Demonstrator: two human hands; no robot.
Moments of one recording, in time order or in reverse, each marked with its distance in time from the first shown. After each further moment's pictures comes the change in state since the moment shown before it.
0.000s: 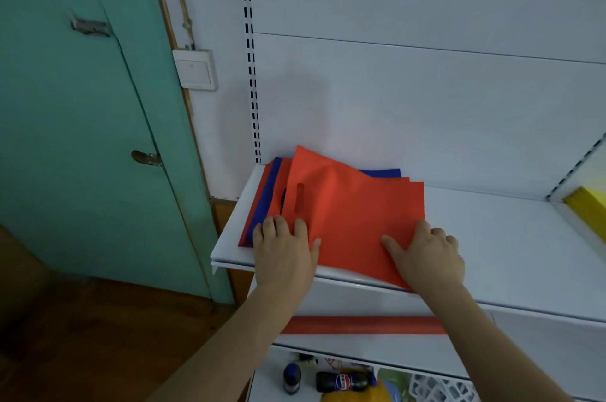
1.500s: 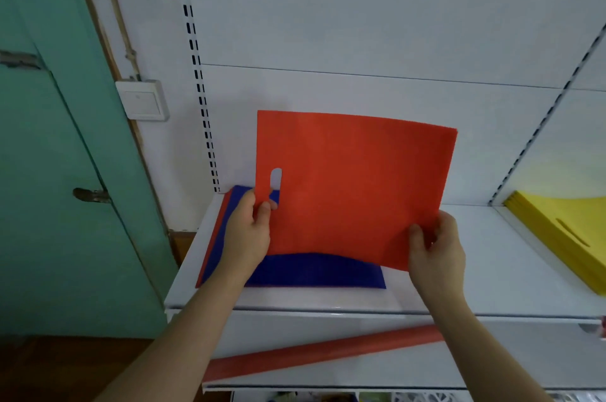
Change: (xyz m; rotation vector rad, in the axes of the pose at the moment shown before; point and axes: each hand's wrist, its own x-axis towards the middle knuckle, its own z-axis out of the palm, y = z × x) left_hand 0.086 -0.007 -0.019 -1.230 0.204 -0.019; right_hand 0.023 0.052 -0.018 0.861 0.480 -0.044
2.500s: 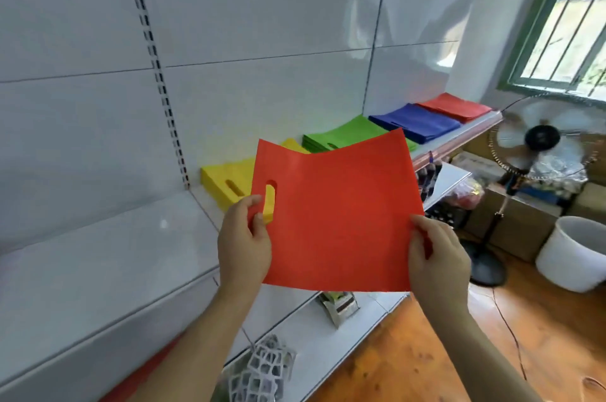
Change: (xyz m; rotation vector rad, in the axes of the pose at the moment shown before) left_hand -0.247 0.216 0.462 -0.065 -0.326 0.378; right_hand -0.022 0.226 -0.492 -0.423 0.573 0.024
